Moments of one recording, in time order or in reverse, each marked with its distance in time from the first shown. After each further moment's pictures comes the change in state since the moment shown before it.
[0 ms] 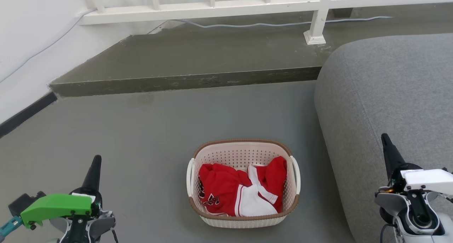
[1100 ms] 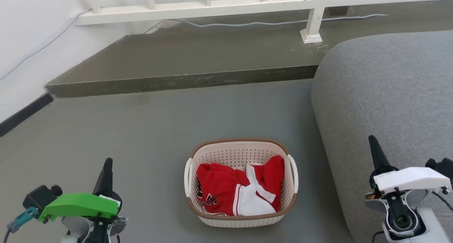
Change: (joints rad) left arm 0.000 0.000 -0.082 0.023 0.324 0.009 -0.097; right arm 0.002 -0.021 0.105 0.004 -0.346 -0.023 -0.100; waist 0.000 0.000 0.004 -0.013
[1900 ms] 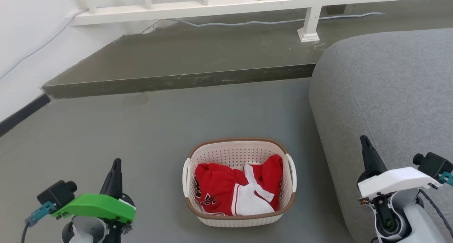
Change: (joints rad) left arm 0.000 0.000 -0.066 0.016 0.256 0.008 -0.079; right arm 0.002 -0.020 0.080 0.001 -0.271 -0.019 -0.079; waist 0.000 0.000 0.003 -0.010
